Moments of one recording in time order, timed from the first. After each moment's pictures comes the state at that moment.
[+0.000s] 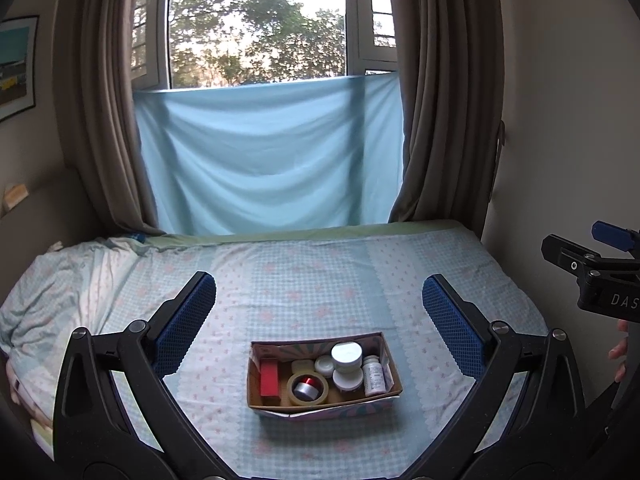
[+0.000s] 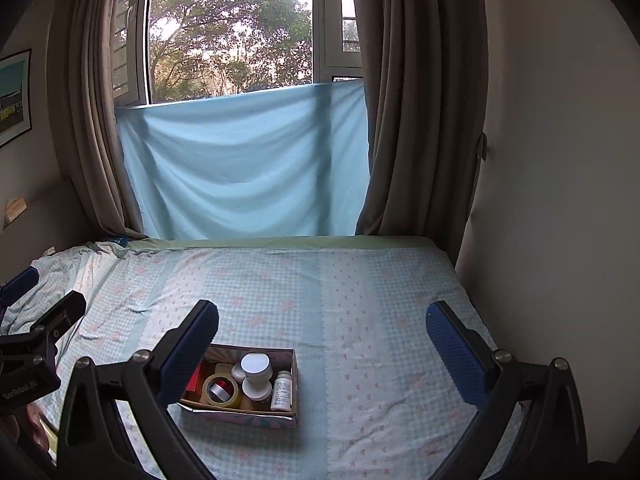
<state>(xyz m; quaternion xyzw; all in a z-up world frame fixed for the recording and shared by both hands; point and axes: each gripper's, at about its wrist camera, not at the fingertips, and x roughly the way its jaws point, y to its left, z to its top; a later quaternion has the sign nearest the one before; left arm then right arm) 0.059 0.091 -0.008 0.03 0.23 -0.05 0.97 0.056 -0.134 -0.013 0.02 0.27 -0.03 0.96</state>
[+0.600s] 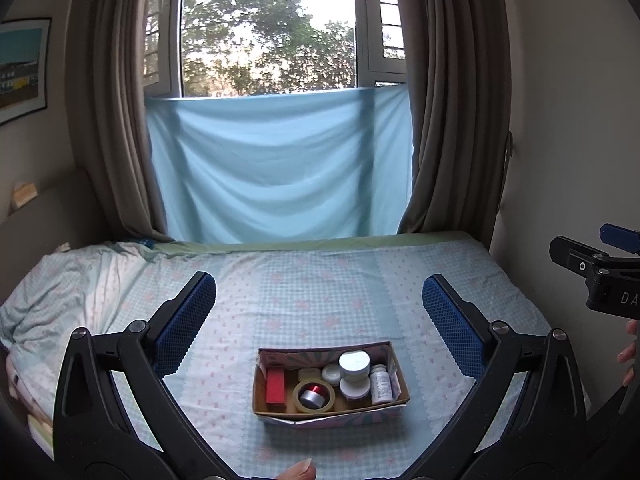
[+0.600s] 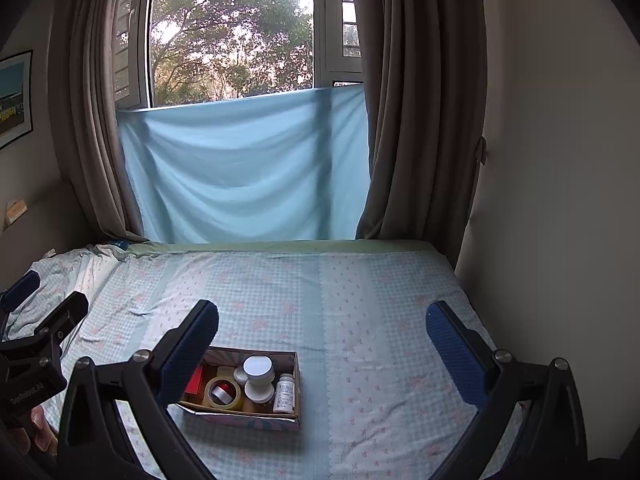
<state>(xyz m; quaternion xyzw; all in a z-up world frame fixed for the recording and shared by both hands) 0.052 0.096 -0.011 0.03 0.20 -0.04 0.98 0.054 -0.134 -0.010 0.02 0.27 -0.03 0.96</state>
